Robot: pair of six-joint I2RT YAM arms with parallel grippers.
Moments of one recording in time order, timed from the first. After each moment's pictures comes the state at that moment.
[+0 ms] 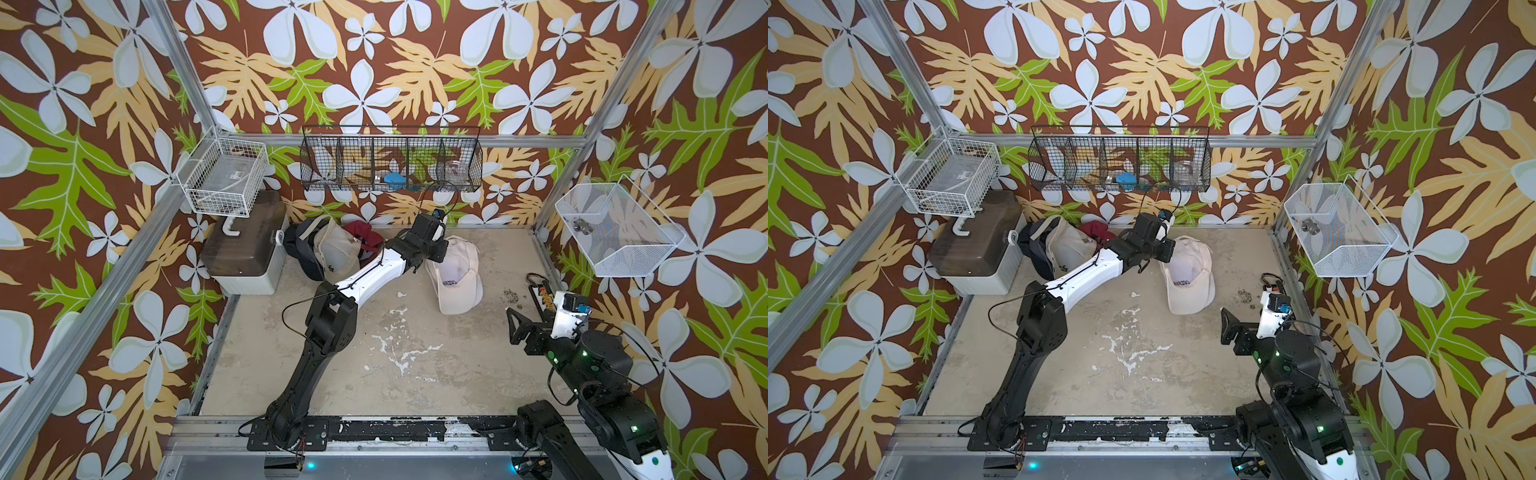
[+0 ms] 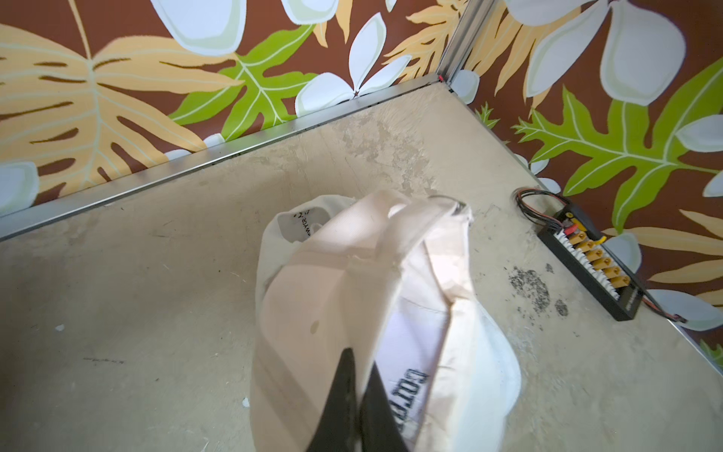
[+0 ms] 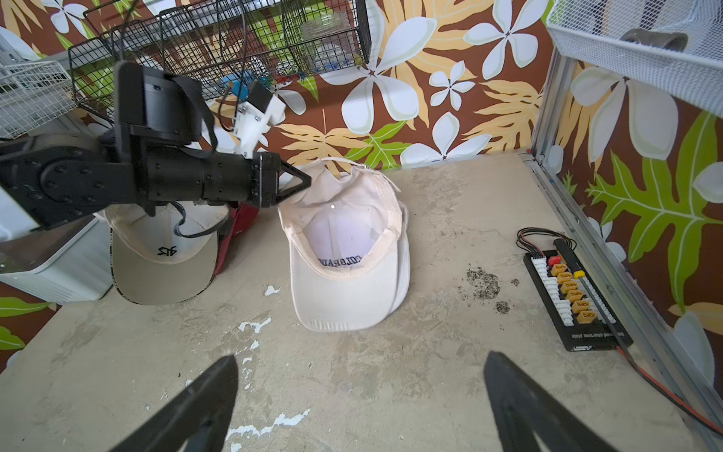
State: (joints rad) left arm -0.70 2.29 2.15 -0.43 0.04 -0.22; right arm 0.26 0.36 0.81 -0.75 0.10 0.27
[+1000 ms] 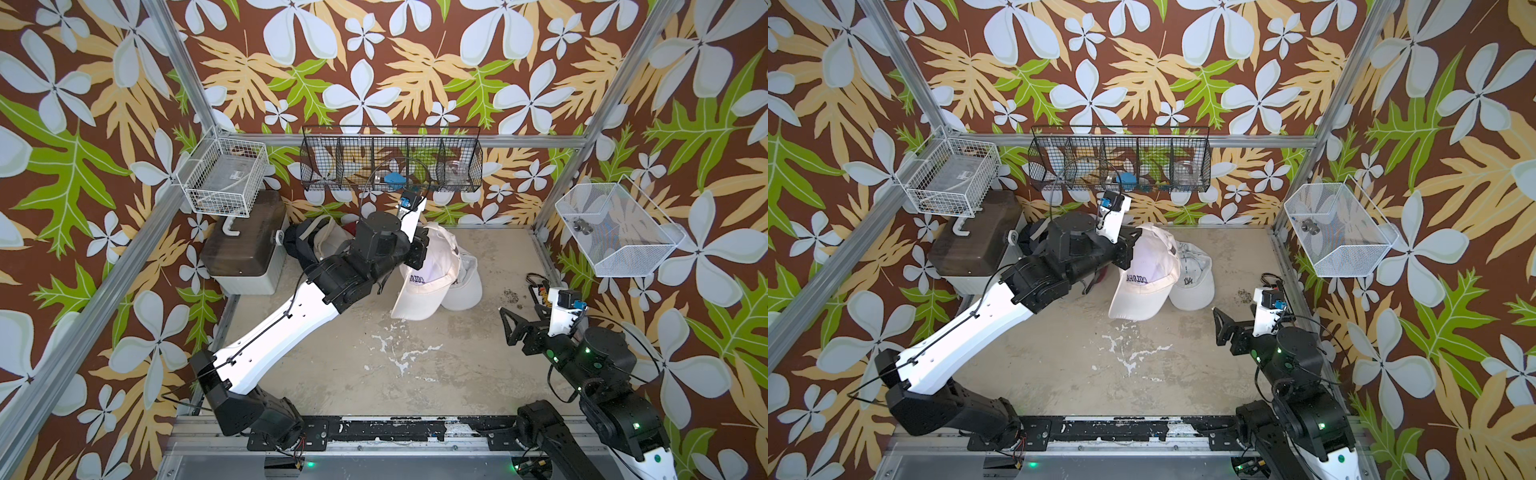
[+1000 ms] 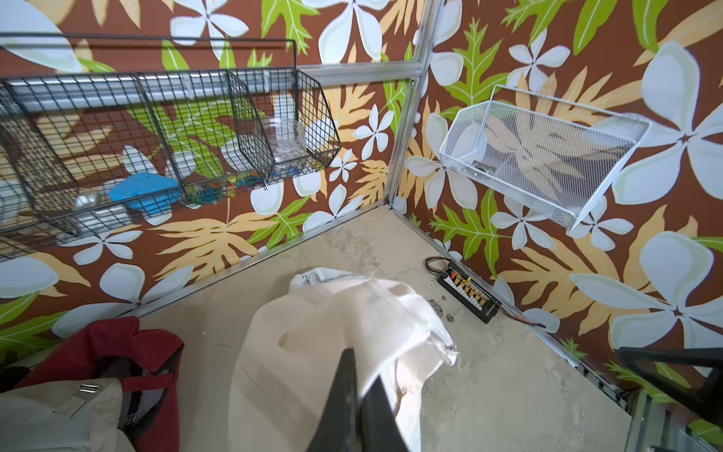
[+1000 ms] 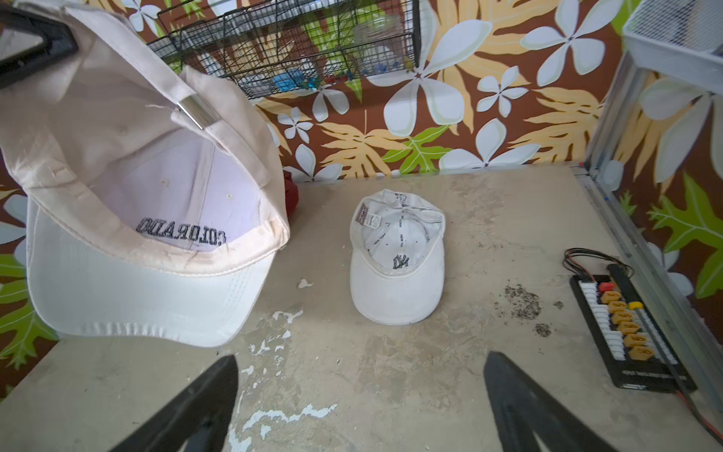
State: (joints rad) left arm -0.83 1.46 1.68 -0.43 -0.15 -0.17; right arm 0.26 0.40 0.84 -0.71 -0.07 0.24
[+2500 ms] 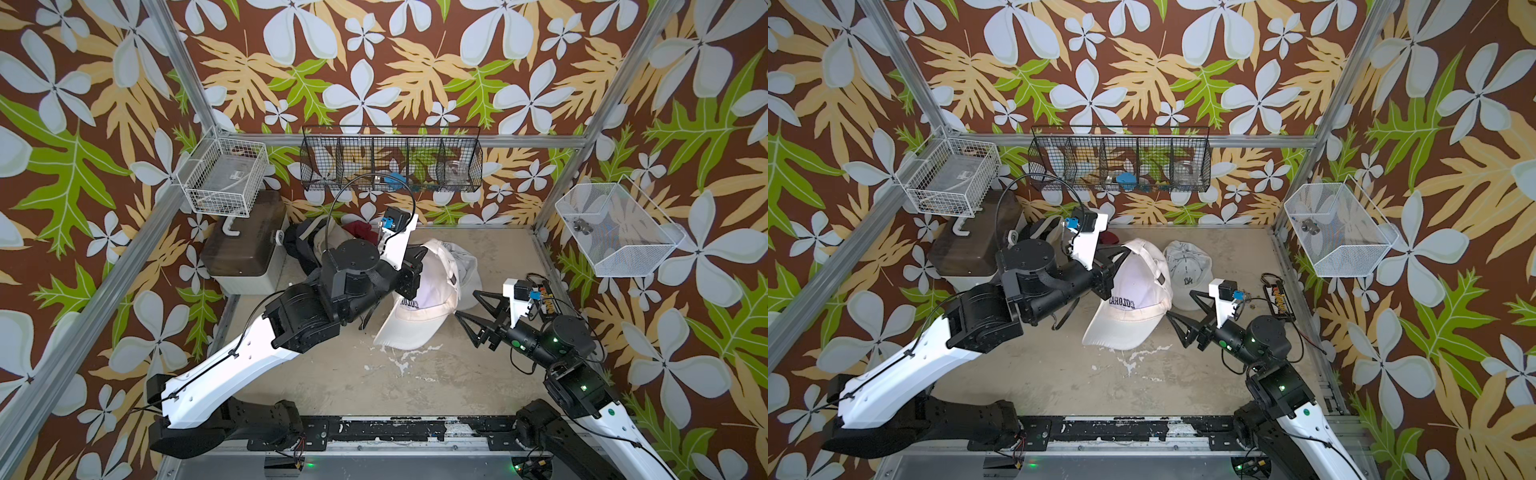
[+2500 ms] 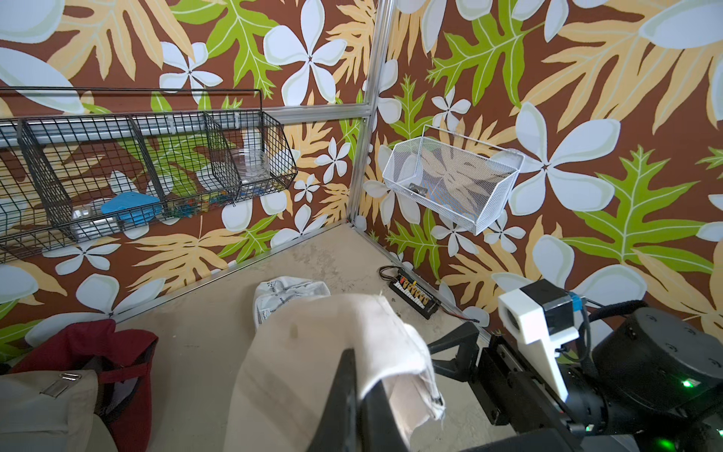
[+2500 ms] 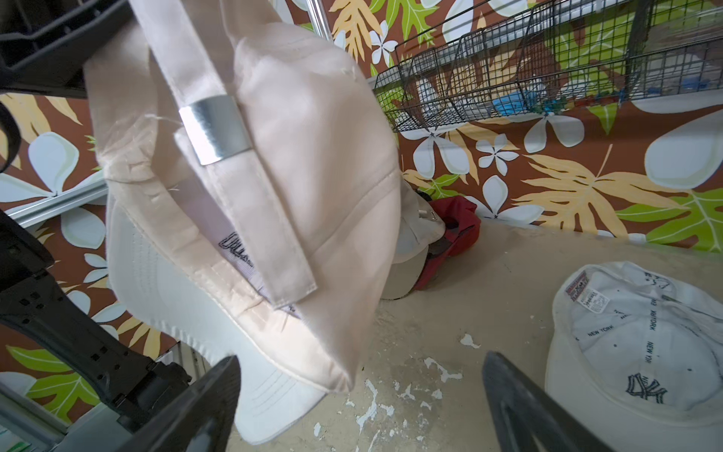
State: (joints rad) left arm -1.07 1.27 1.66 -0.53 -0.30 -0.22; right arm 0.44 0.54 0.60 -0.08 -0.42 0.32
